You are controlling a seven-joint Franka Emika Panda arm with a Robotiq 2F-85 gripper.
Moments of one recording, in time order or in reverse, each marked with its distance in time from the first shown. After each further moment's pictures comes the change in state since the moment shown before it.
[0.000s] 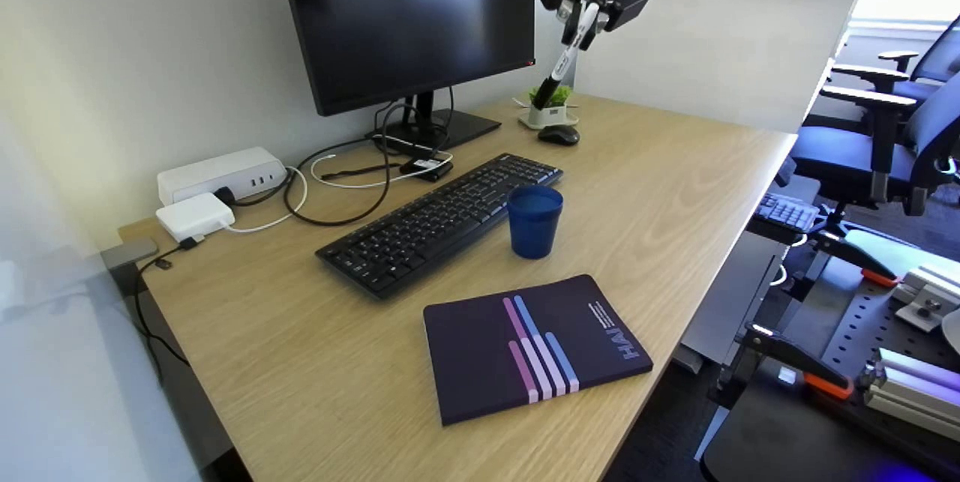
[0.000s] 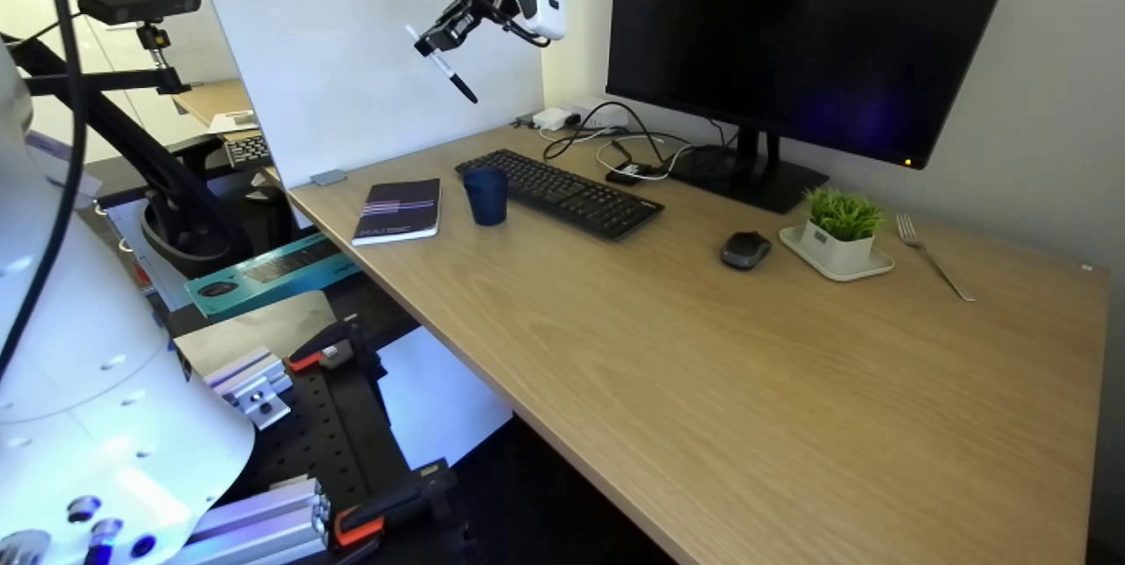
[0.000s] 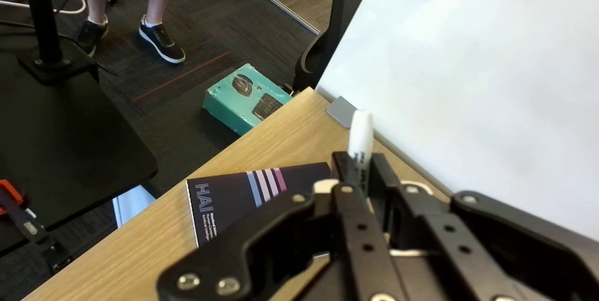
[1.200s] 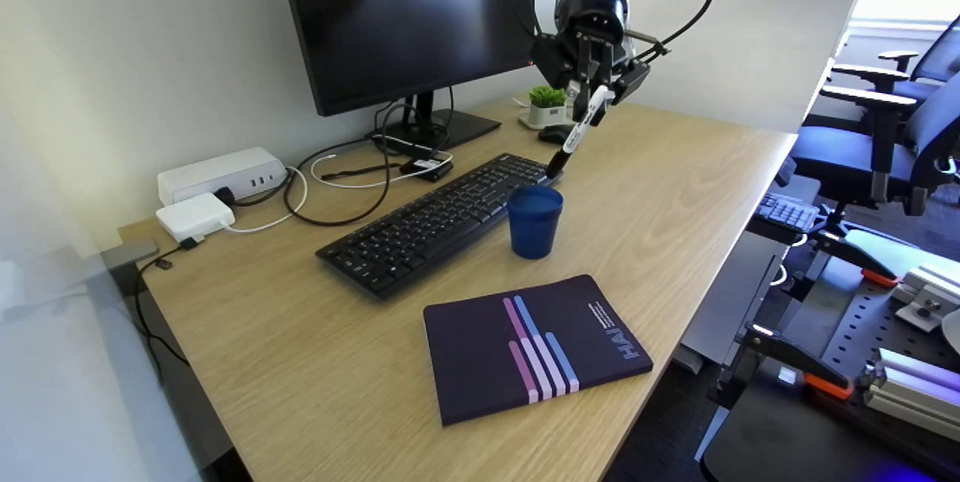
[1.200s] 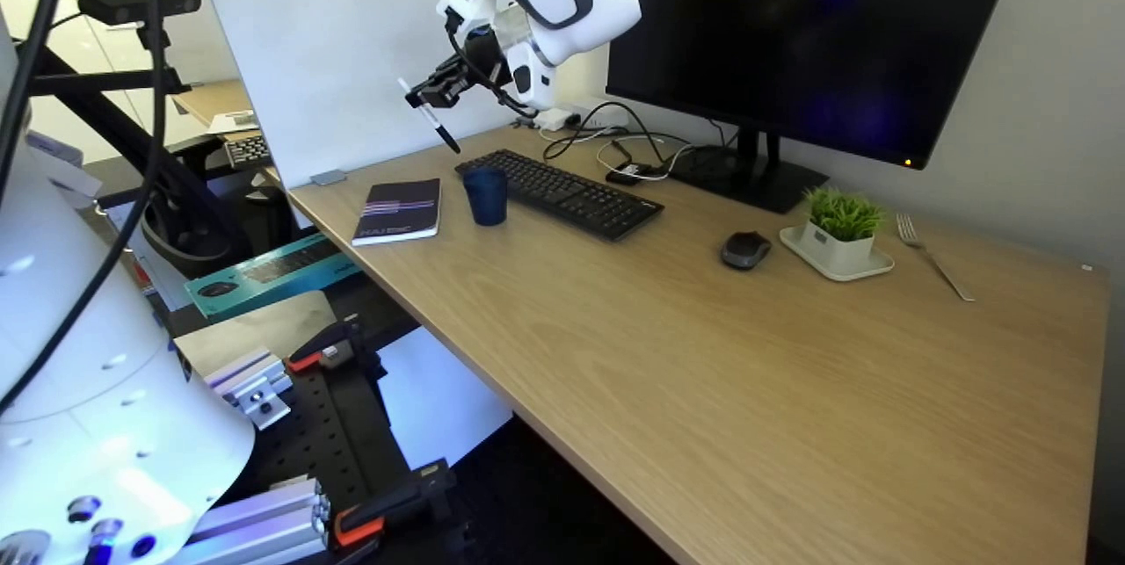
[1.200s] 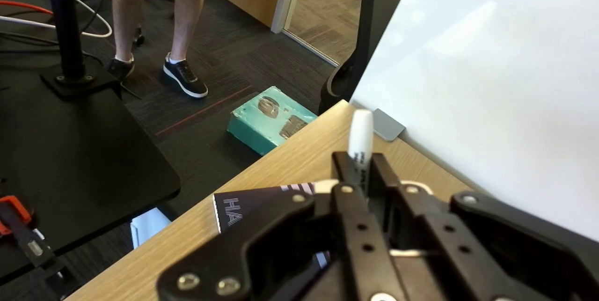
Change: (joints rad) arm 0.013 0.145 0.003 -0.028 0.002 -0.001 -0.081
